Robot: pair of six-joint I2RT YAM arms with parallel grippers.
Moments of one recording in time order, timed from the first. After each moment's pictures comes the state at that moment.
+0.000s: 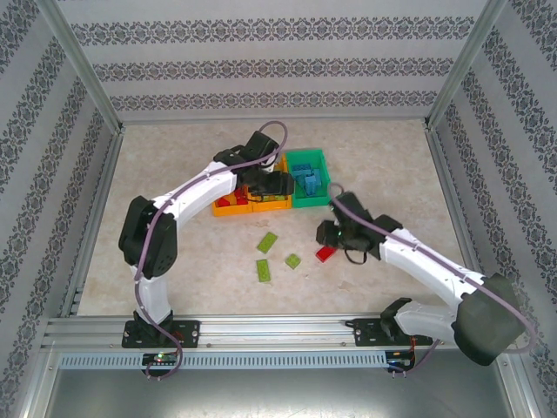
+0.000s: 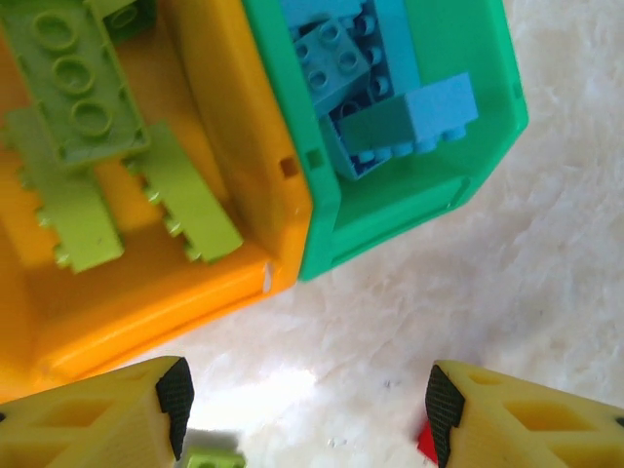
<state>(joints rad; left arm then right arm) -0.56 1.88 1.58 -0.71 0.22 -0.52 0.53 1.19 0.79 -0.61 -0.06 0.67</state>
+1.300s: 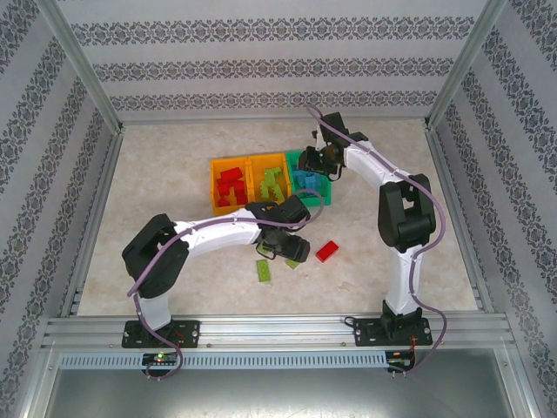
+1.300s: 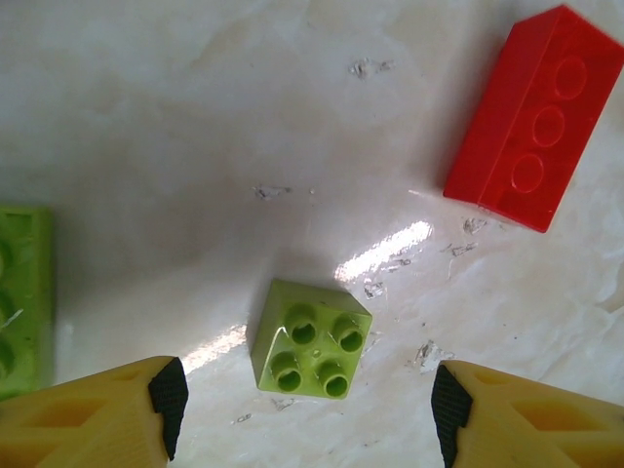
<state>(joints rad) -0.91 1.84 1.29 -0.68 0.13 -0.54 0.30 2.07 1.69 -0.66 -0.30 0.42</state>
